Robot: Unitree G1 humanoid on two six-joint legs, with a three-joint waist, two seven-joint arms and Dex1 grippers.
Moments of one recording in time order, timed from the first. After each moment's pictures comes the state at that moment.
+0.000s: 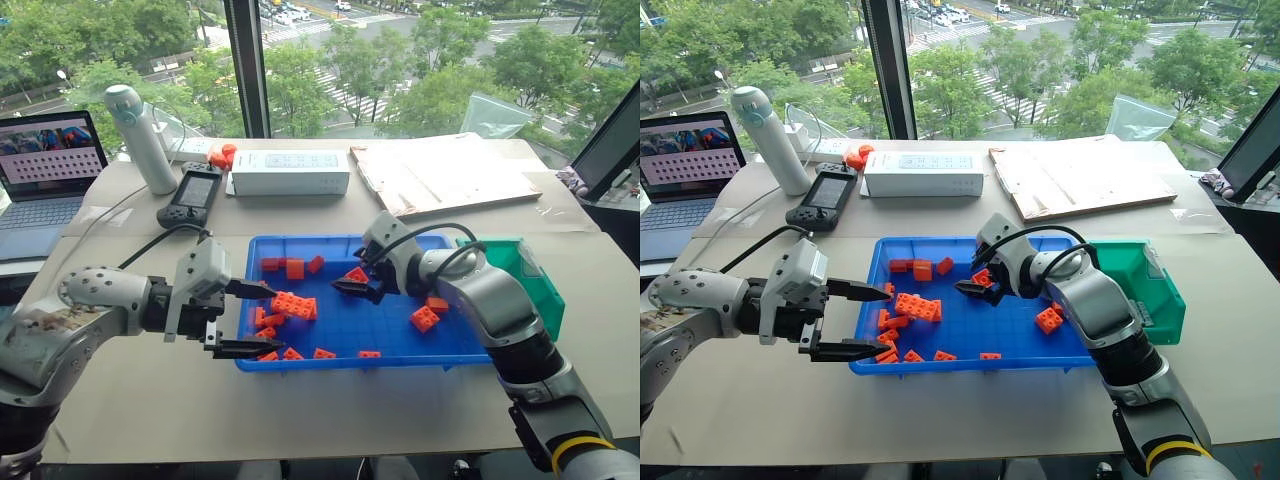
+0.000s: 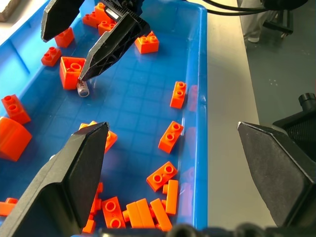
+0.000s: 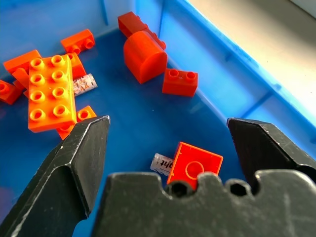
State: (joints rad) left arm -0.30 1.02 0.12 -0.53 -0.72 0.79 -1.08; right arm -0.72 -0.42 0.25 -0.07 0.22 0.92 0.61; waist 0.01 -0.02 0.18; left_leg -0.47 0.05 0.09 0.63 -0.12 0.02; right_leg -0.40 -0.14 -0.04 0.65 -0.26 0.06
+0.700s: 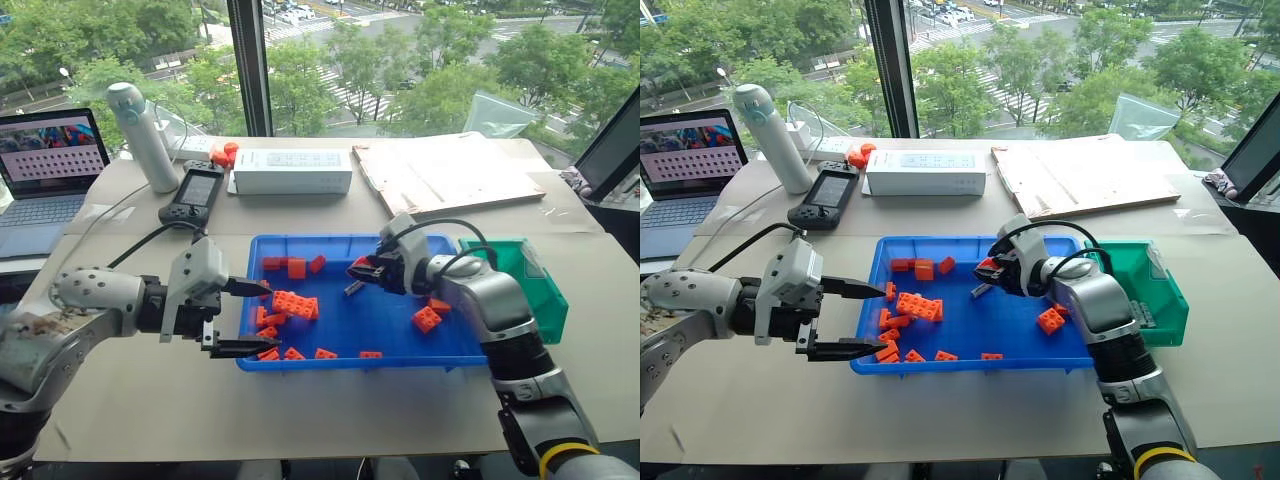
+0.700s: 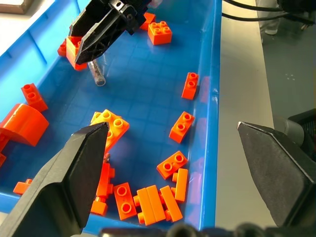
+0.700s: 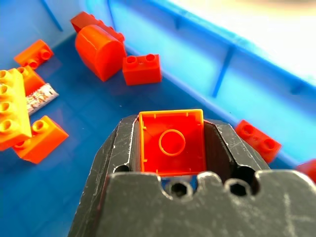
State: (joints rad) left arm -0.36 1.01 0.07 -0.51 -0.72 0.77 -1.10; right arm -0.68 -0.61 0.09 -0.04 0.29 0.89 0.73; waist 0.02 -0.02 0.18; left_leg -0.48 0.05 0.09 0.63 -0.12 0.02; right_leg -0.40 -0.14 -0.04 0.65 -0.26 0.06
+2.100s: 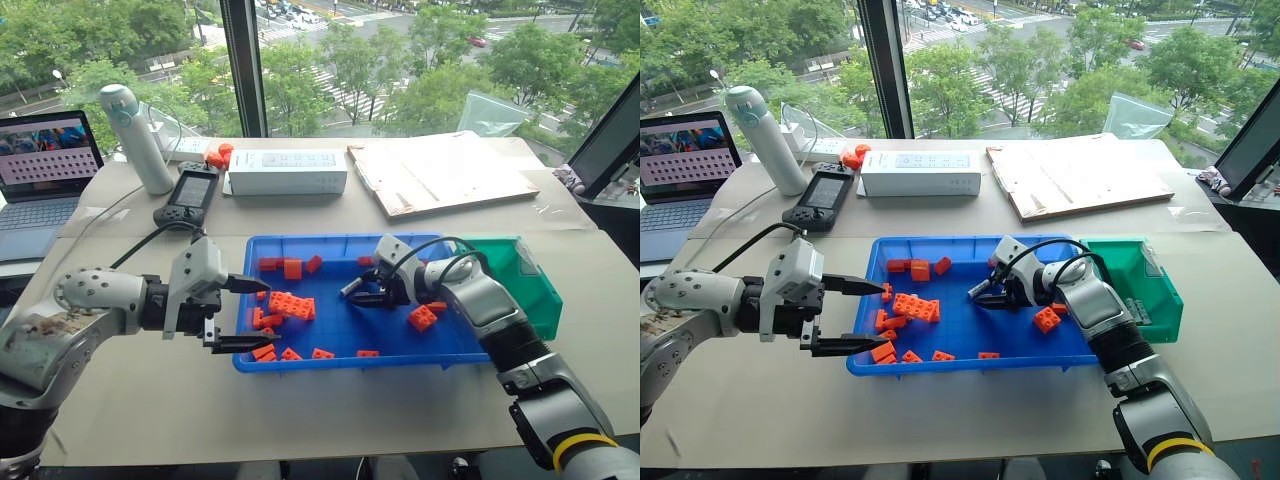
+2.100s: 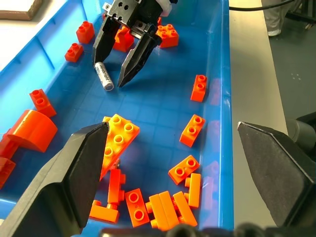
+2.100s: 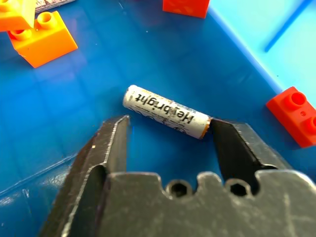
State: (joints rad) left arm -0.31 1.00 0.10 -0.51 -0.70 0.75 -1.07; right arm -0.74 -0.52 0.34 0.27 0.11 0.52 0.96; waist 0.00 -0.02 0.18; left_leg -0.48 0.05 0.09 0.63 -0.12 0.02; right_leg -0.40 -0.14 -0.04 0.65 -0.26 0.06
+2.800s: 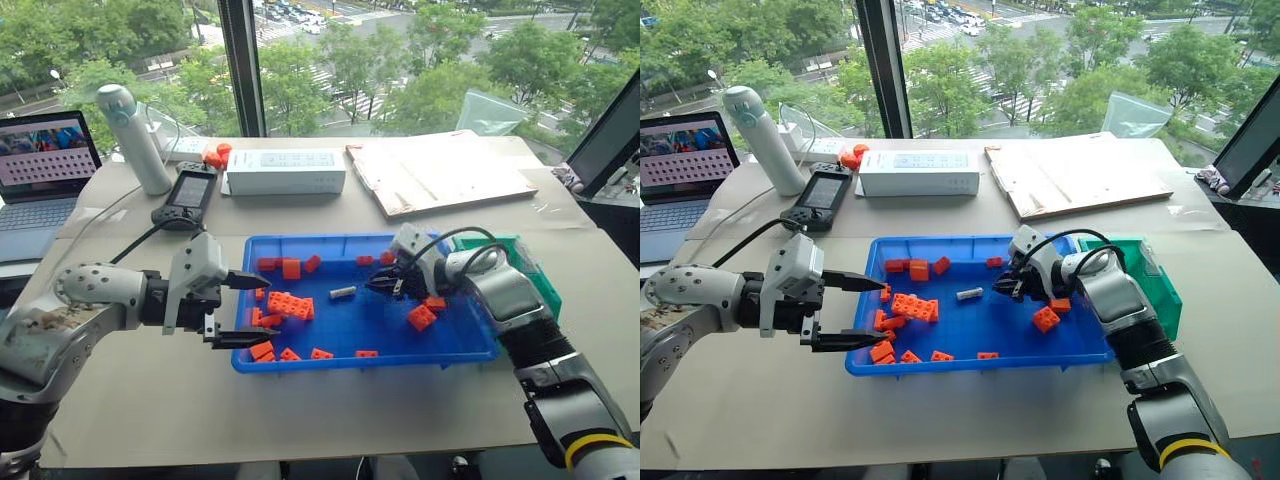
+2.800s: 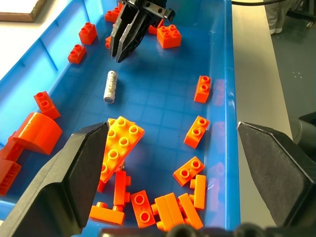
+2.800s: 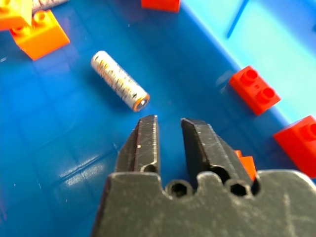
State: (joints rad) left arm -0.34 1.00 0.08 -0.50 -0.69 0.75 -1.08; right arm -0.77 -0.58 0.26 0.20 0.14 0.60 1.03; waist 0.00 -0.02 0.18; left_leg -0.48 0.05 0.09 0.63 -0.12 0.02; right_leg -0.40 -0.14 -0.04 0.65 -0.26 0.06
